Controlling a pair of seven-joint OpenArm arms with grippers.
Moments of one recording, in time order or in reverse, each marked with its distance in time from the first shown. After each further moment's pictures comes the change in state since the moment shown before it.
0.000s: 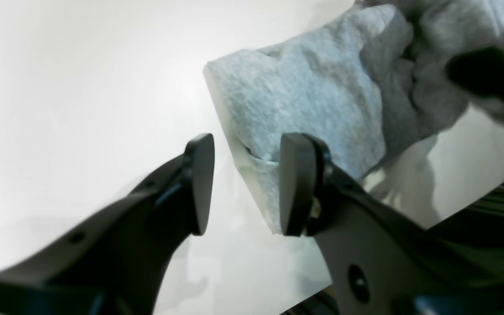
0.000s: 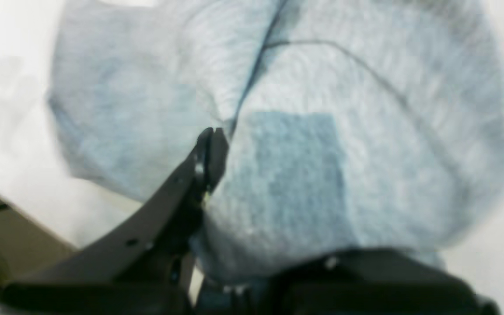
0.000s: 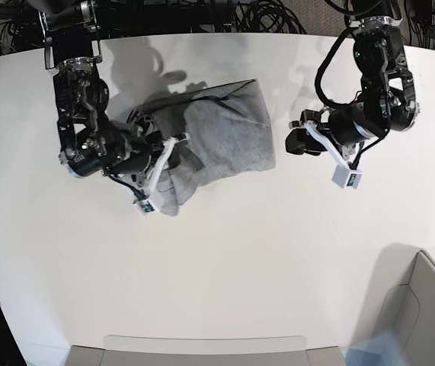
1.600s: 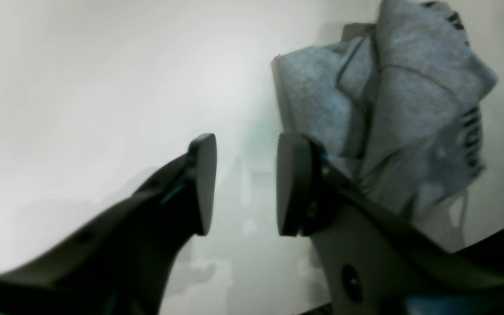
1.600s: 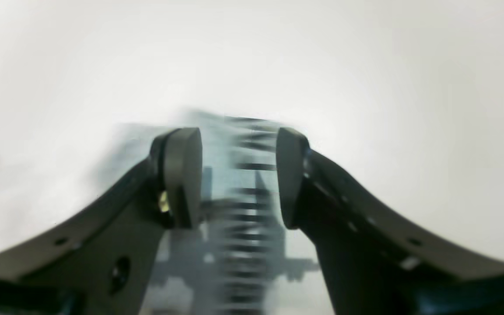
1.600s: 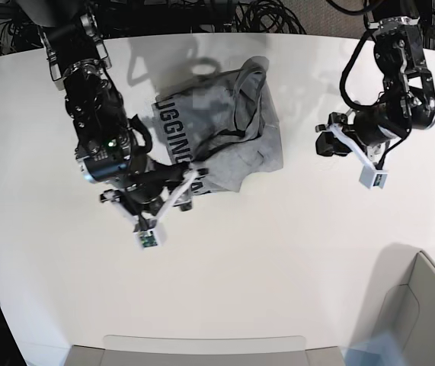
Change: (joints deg) left arm 0.1 -3.8 -3.3 -0.6 0.0 0.0 0.1; right arm 6.1 0.2 -8.1 9.1 -15.2 -17.2 5.6
